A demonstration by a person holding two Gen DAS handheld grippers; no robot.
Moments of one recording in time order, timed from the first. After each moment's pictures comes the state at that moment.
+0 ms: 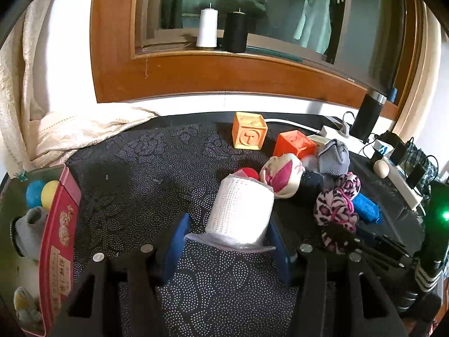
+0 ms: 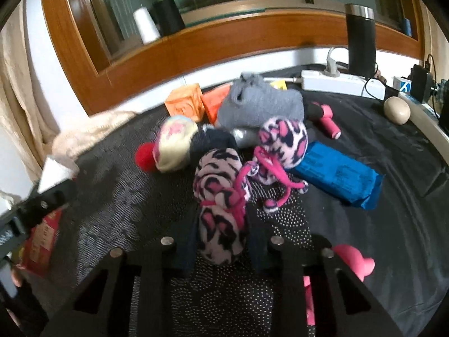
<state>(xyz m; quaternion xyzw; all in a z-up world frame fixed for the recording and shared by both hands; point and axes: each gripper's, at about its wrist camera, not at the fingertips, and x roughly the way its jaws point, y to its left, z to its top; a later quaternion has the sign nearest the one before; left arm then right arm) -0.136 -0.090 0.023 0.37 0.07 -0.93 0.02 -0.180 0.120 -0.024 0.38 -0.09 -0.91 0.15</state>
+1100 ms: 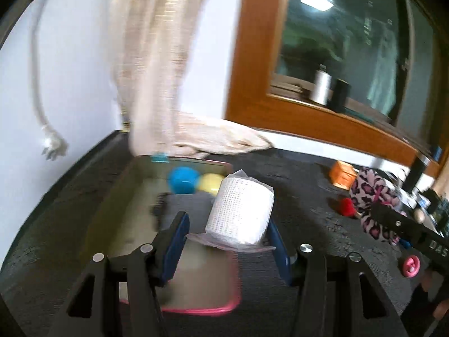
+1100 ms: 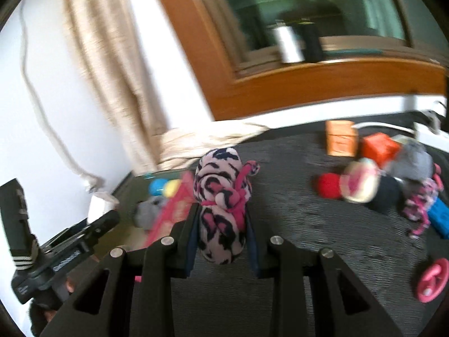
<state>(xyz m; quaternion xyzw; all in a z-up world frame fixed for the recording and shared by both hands) 0.008 -0.247 0.055 0.28 0.13 -0.93 0.20 -0.114 -0.037 0.053 0.32 -0.07 -0.87 0.36</state>
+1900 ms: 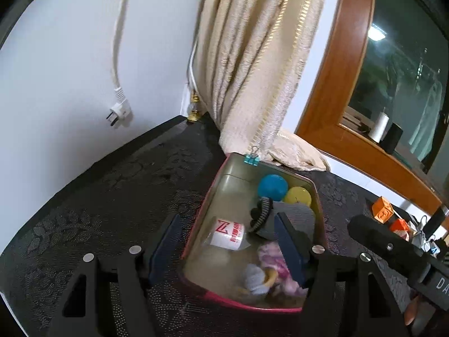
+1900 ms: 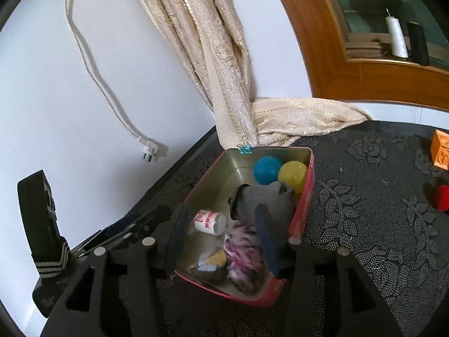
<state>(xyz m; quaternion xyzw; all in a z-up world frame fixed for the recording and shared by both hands) 0.074 -0.337 0.038 0.25 0.22 -0.90 0.28 -0.070 -0.179 0.053 0.35 -0.03 -0.81 0.47</state>
